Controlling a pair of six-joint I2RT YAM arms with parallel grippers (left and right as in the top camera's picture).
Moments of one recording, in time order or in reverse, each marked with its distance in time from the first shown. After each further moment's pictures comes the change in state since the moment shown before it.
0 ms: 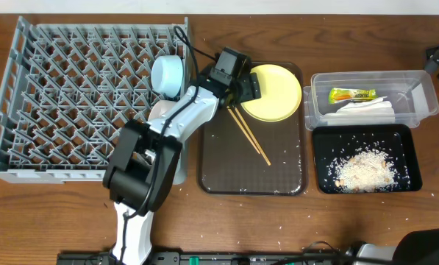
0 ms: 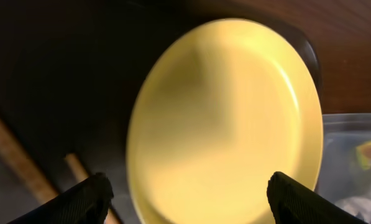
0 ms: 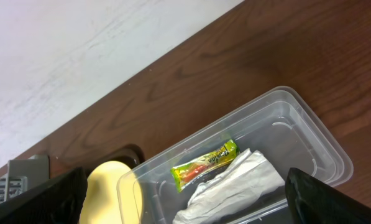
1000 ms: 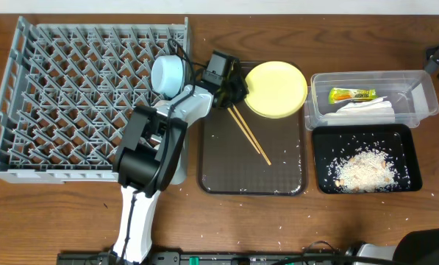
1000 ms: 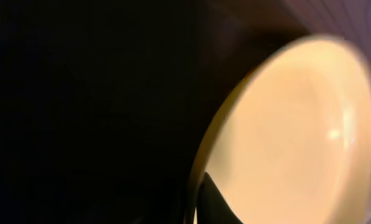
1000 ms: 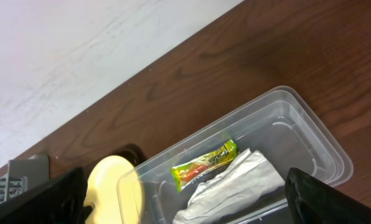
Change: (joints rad) left arm 0.071 0.156 0.010 0.153 0.154 -0.190; right arm 0.000 0.000 0.000 0.000 0.000 0.000
